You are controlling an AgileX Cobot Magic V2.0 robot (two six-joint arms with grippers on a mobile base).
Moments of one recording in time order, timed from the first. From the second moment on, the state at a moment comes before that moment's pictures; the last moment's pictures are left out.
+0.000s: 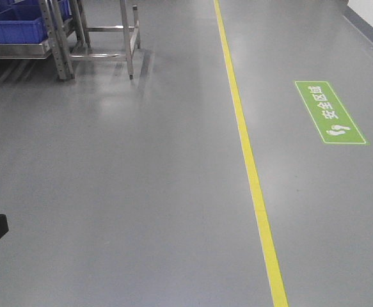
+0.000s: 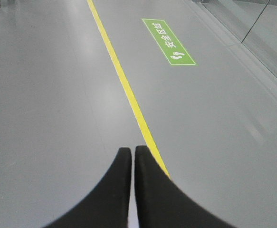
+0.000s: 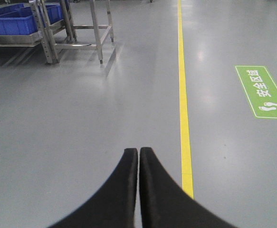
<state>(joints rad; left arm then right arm) -0.55 0.57 -0.52 0.21 0.53 -0.56 0.14 0.44 -0.40 -0.13 0.35 0.17</state>
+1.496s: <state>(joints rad) -0.55 0.57 -0.52 0.21 0.53 -0.56 0.14 0.44 -0.40 -0.13 0.35 0.17</state>
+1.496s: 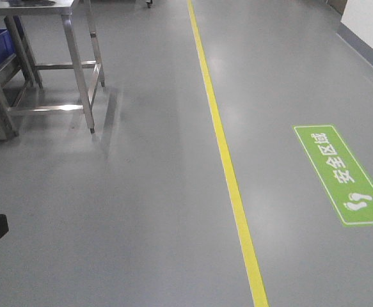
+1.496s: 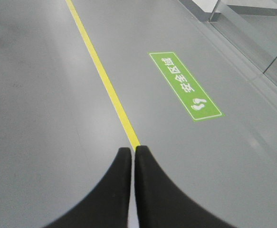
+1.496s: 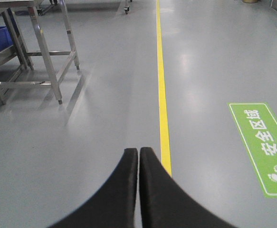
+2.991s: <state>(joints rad) -0.55 0.57 -0.52 0.21 0.53 -0.56 0.14 0.44 -0.40 -0.13 0.35 0.17</state>
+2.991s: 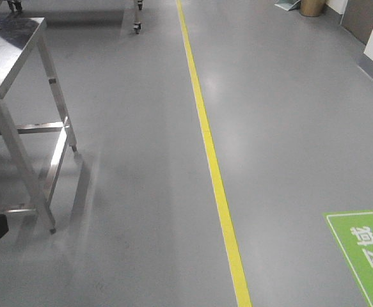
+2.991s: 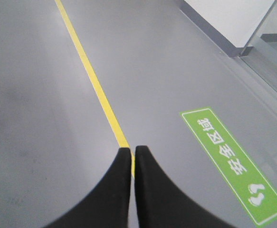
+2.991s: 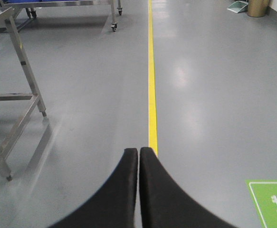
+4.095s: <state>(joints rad) -0.55 0.57 -0.52 0.21 0.53 -0.56 0.14 0.44 -0.40 -0.13 0.35 0.17</state>
